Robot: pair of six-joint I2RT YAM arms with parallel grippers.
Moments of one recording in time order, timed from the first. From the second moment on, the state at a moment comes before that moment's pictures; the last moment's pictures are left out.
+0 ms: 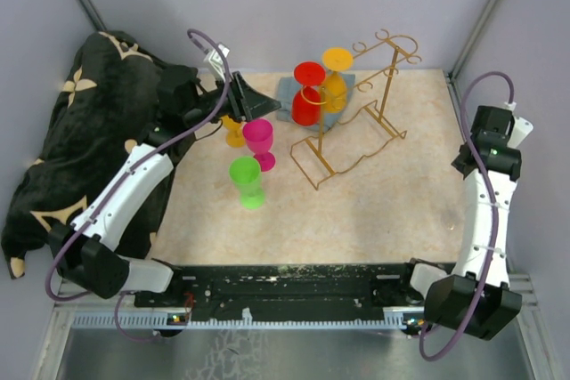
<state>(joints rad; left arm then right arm) -0.42 1.36 1.31 -0.02 0.62 -0.64 -0.31 1.09 1.22 -1.00 0.37 0.38</state>
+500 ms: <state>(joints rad) -0.46 1.36 1.32 -0.04 0.61 -0.64 -0.35 1.12 1.16 -0.99 0.43 0.39</state>
